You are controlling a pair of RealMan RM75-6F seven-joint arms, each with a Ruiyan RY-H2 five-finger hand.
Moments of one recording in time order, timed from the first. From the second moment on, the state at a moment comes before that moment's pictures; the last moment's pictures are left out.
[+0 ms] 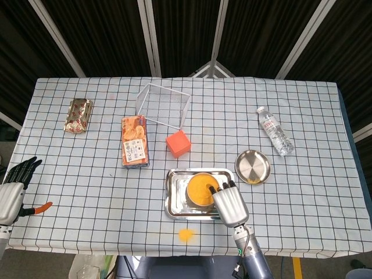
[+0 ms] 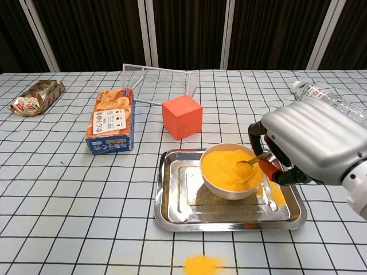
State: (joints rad) left arm -0.13 -1.08 -0.03 -1.68 1.46 1.39 -0.11; right arm 0.37 -1.75 0.04 -1.75 -1.43 1.40 -1.02
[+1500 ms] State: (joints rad) left arm -0.13 -1.08 -0.03 -1.68 1.46 1.40 -0.11; right arm 0.36 -1.76 0.03 -1.78 -1.57 1.40 -0.96
